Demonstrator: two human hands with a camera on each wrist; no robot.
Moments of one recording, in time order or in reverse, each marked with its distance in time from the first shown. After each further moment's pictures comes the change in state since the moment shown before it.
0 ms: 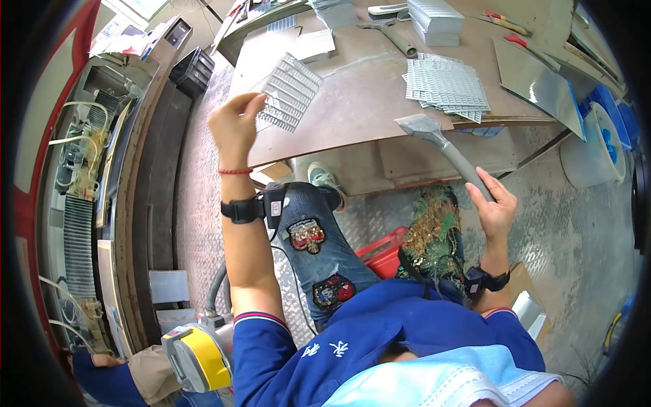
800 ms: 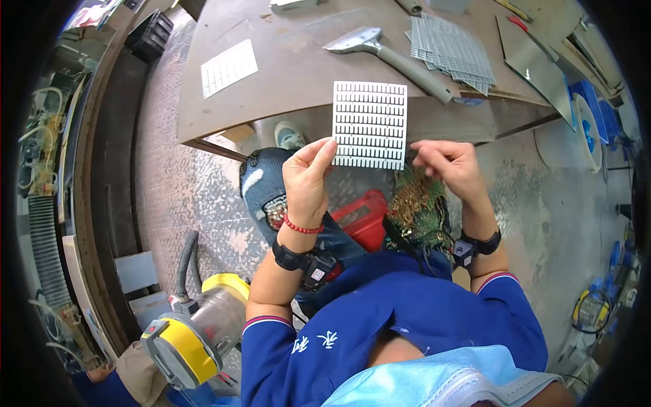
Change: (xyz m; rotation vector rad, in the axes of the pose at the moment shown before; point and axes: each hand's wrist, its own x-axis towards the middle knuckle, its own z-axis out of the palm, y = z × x) left_hand -0.189 0.006 0.077 -1.262 -0.231 -0.747; right_hand 0.024 -0.034 0.066 0.319 -0.614 0.495
